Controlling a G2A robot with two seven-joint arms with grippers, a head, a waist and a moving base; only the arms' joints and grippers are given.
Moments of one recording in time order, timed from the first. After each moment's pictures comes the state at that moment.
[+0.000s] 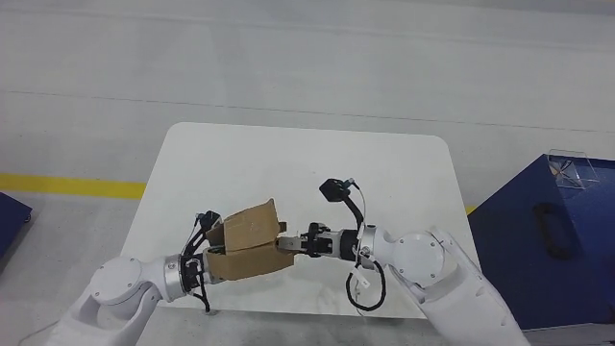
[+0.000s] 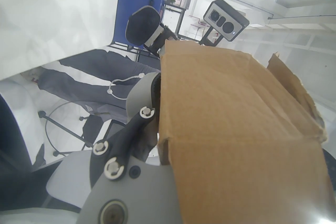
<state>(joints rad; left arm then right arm) 1.36 -0.97 -1.30 -1.74 -0.60 0.14 -0.94 -1.09 -1.09 1.02 -1.84 -0.13 0.13 0.86</state>
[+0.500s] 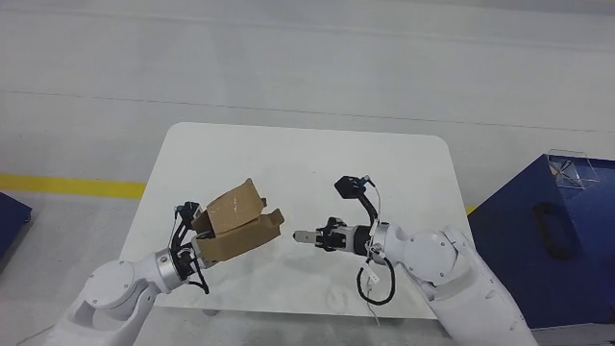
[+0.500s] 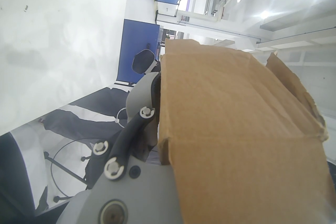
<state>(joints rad) 1.38 -0.98 -1.33 -1.71 -0.59 0.05 -0.78 -1.12 -1.08 1.06 -1.84 -0.23 0.15 0.89</state>
